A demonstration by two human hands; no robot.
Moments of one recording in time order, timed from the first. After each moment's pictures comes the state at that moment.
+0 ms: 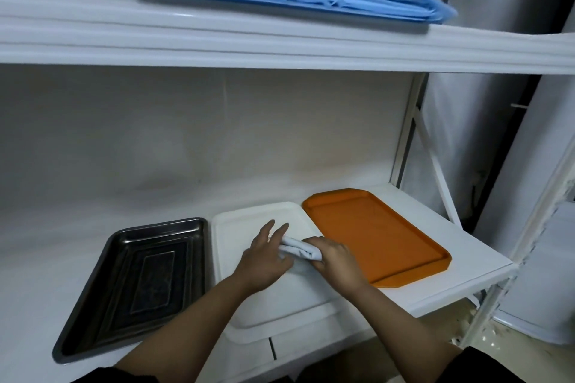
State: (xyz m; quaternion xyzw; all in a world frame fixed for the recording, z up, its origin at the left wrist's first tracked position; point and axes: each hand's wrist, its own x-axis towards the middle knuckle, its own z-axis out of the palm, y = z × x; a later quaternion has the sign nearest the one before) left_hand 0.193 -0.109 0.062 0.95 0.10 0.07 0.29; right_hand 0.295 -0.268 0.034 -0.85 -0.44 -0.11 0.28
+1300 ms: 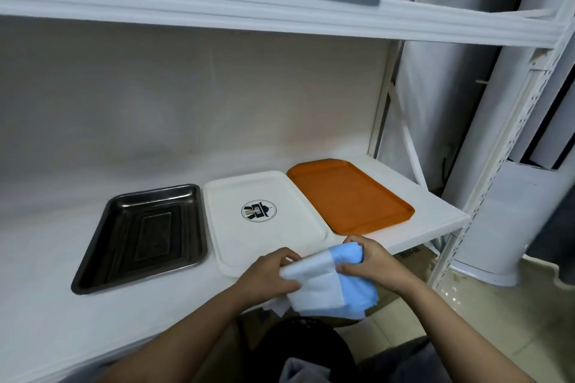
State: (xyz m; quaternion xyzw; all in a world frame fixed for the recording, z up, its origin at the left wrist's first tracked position) left_hand 0.095 -0.183 0.022 0.91 0.04 0.00 0.40; right_hand 0.200 -0.411 0.048 -0.80 -0.29 0.20 0.49
